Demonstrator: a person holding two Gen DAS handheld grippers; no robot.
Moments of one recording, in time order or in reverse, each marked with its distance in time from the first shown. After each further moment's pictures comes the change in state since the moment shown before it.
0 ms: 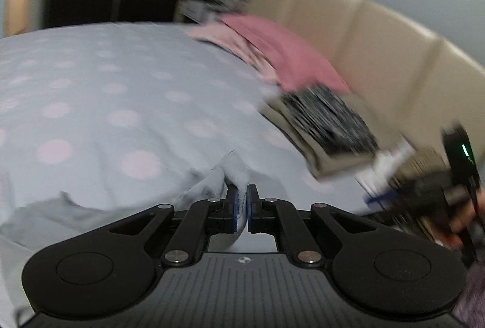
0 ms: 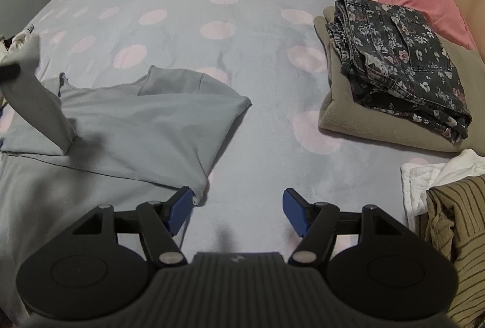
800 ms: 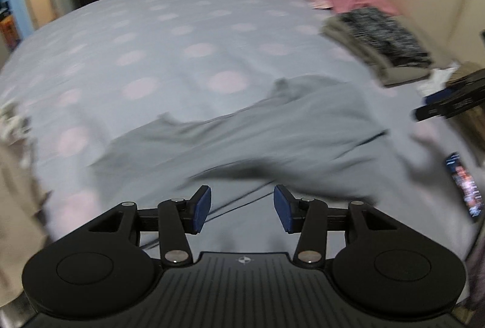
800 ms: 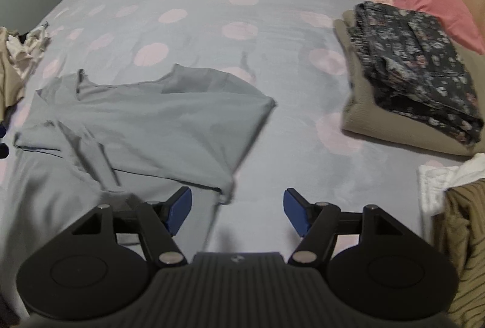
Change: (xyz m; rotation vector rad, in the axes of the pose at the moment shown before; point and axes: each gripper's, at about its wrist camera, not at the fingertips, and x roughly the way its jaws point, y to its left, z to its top) left arm -0.068 0.073 -0.061 0.055 0.216 0.304; right arm -0.001 0.025 0.000 -0.019 0.005 0.072
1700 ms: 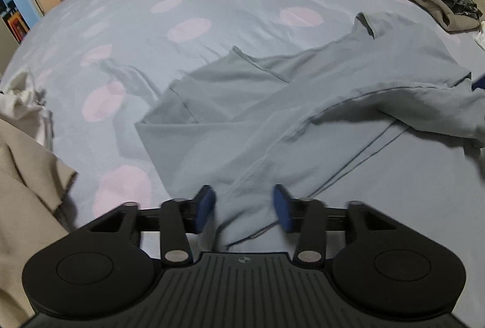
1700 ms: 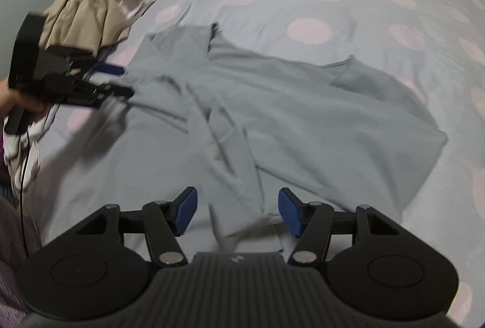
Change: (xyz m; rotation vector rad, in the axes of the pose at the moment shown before) left arm 0.081 0.074 -0.030 0.088 0.128 0.092; right arm 0.052 0.118 0.003 -0.296 0.112 0.328
